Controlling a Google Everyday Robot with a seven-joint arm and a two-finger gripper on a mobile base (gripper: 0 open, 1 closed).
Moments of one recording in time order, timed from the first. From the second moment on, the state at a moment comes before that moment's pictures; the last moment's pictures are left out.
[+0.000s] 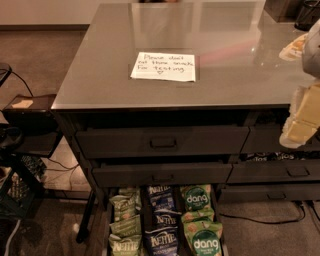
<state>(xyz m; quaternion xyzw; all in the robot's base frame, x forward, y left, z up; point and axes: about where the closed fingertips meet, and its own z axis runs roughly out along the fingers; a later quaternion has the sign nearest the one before) 0.438 -0.217 0.976 -0.60 0.78 -0.03 0.16</state>
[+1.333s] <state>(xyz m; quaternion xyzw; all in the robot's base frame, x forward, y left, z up) 0.422 -0.227 0.843 -0.57 0.80 0.04 0.17</state>
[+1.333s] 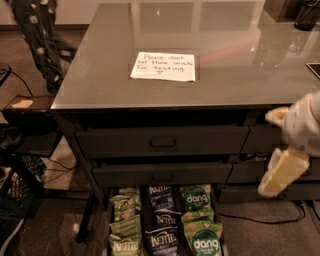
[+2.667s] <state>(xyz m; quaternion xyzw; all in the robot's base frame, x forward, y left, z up) 0.403 -0.221 0.655 -0.55 0.80 0.20 0.16</state>
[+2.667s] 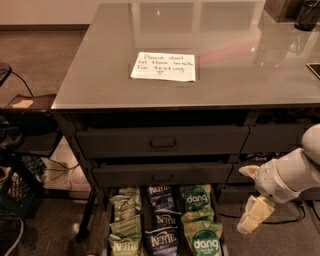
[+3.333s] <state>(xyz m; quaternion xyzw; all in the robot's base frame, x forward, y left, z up) 0.416 -0.247 0.570 -0.57 0.78 0.19 0.15</state>
